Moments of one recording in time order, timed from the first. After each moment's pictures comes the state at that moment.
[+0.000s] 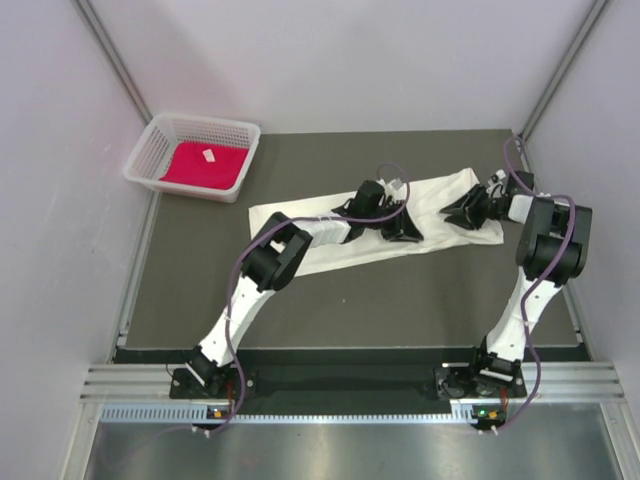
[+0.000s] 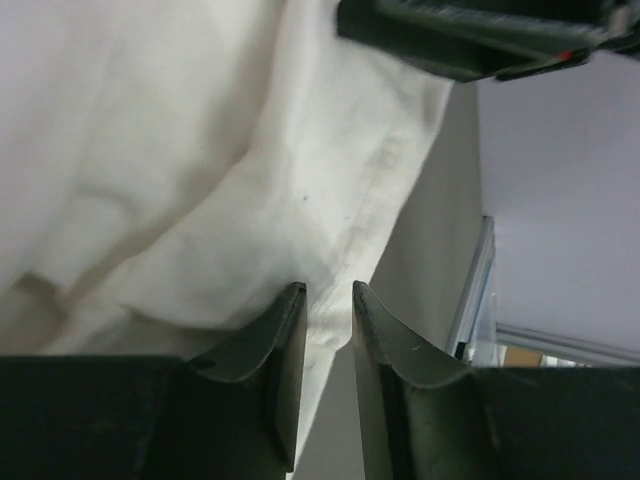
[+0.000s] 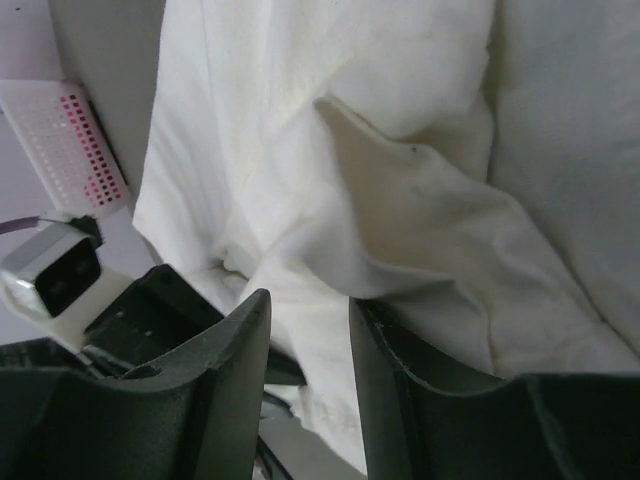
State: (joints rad) left arm -0.74 2.50 1.80 0.26 0.63 -0.94; right arm -0.28 2.06 1.24 -0.19 -0.78 0.57
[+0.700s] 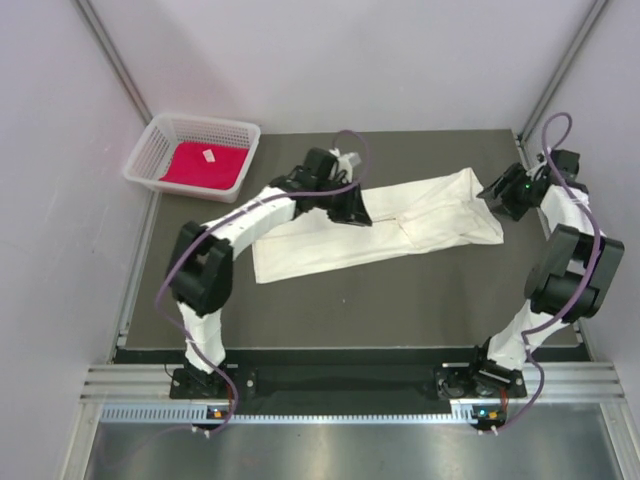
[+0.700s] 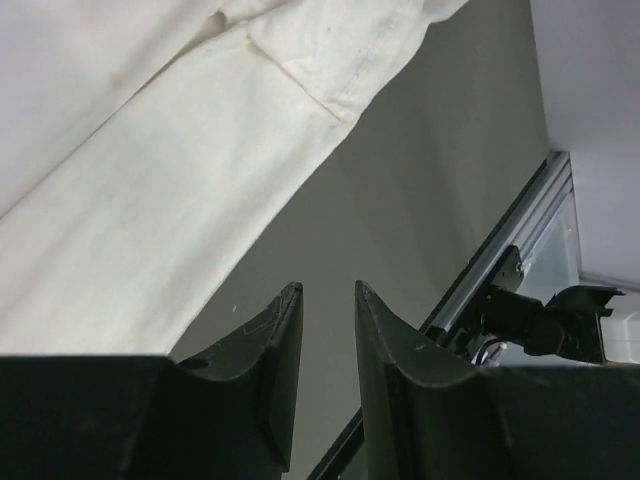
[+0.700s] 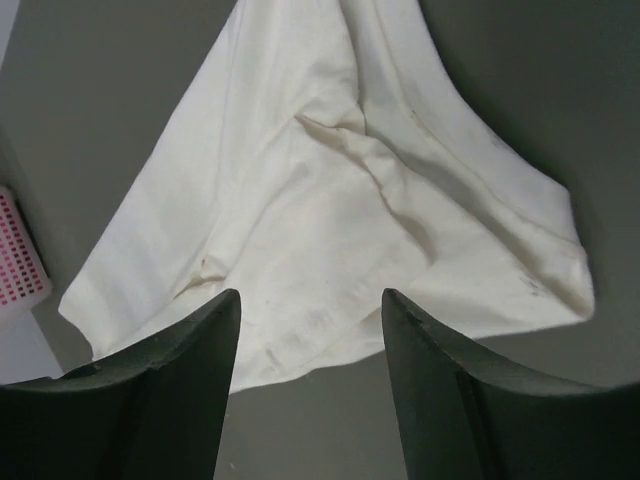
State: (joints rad) left arm -0.61 1.95 1.58 -0.37 0.53 -0.51; right arm -0.37 1.78 1.33 -0.50 -0.49 0.43
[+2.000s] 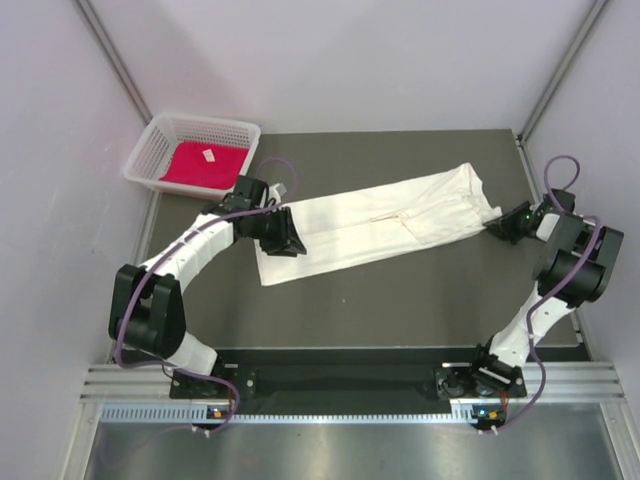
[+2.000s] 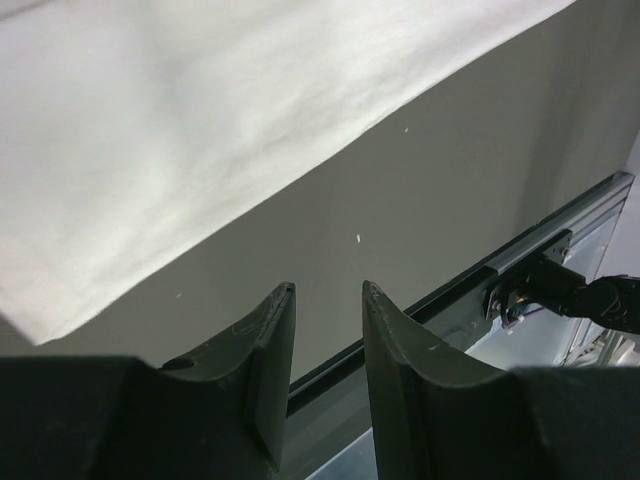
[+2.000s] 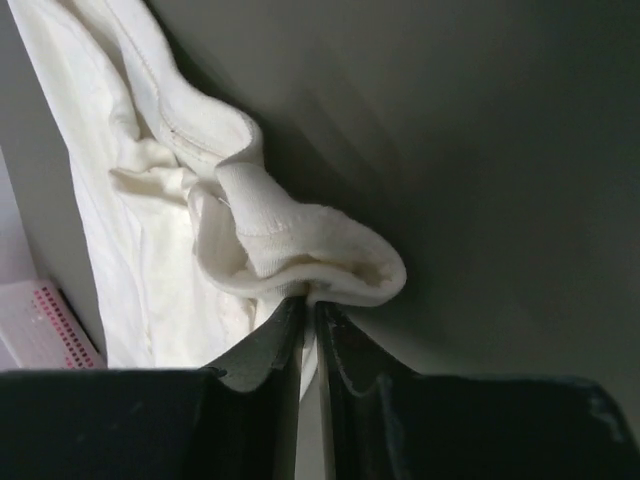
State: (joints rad) left arm -0.32 1.52 1.10 -0.59 0.52 -0.47; right arm -0.49 1.88 1.01 -0.08 -0.52 0.64
